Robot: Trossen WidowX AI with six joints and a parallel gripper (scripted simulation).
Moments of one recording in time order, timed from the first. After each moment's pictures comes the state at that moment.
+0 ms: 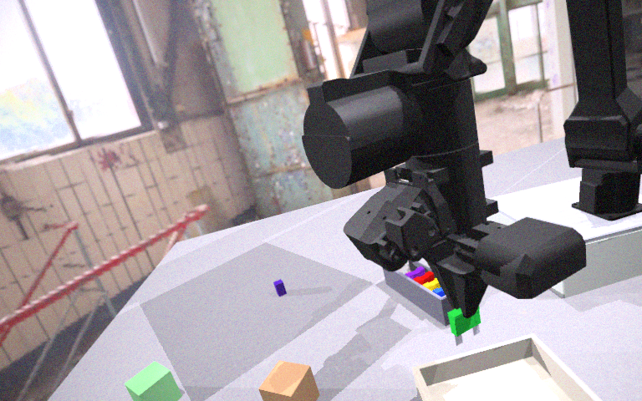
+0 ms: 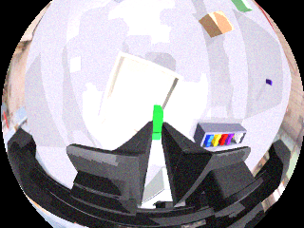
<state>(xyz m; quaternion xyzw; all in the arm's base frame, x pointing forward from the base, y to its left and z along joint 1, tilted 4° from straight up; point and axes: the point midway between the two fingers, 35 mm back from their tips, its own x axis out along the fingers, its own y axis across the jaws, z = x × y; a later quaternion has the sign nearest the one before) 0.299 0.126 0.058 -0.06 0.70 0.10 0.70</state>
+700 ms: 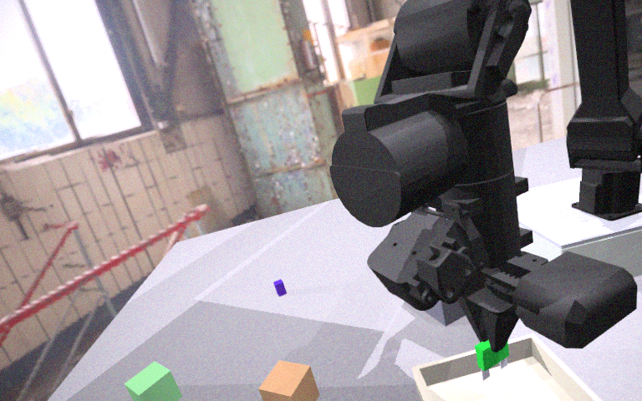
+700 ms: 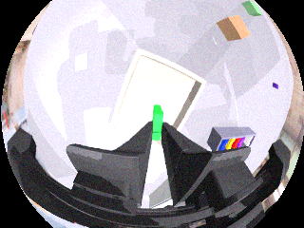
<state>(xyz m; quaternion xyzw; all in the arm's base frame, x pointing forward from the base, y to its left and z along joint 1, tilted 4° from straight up) 0.292 0.155 0.041 -0.06 0.70 0.10 0.70</state>
